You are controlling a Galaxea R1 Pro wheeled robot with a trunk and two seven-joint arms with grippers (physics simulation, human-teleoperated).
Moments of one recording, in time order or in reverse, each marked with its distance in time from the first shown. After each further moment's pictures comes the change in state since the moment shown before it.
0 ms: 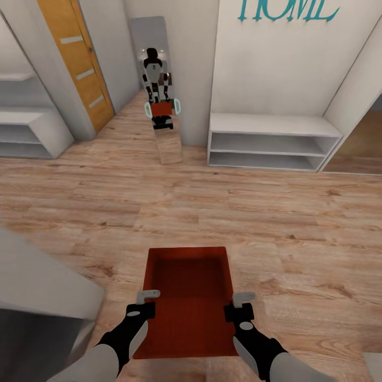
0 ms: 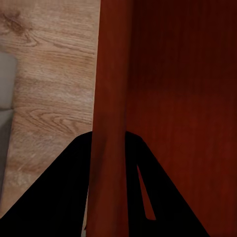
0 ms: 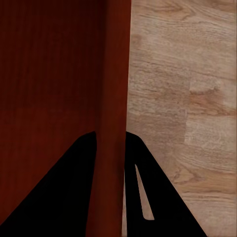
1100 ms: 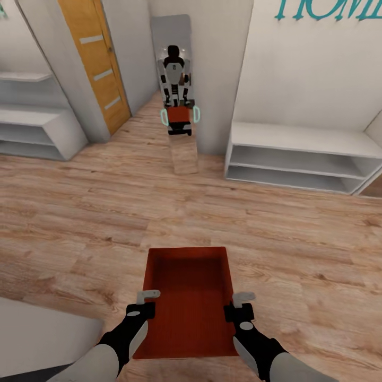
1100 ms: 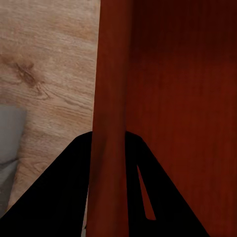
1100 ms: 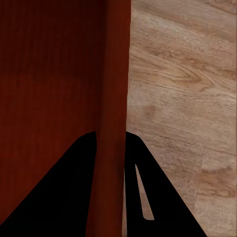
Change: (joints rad) left arm 0.000 0.000 0.000 0.000 -0.001 0.002 0.000; right arm 0.000 0.000 -0.001 0.001 -0.001 0.000 0.001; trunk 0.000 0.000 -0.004
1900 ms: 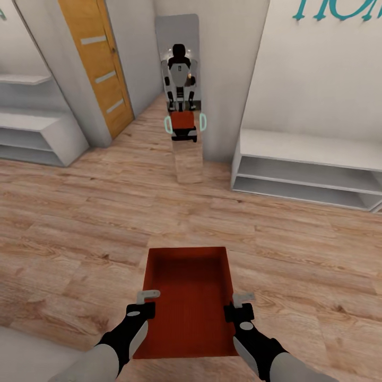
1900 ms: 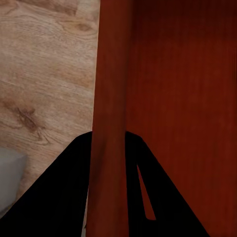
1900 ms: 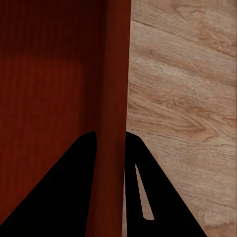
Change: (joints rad) left arm 0.000 -0.001 0.002 0.000 -0.003 0.000 0.000; right arm 0.000 -0.001 0.000 0.000 0.000 0.000 0.001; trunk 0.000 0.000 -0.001
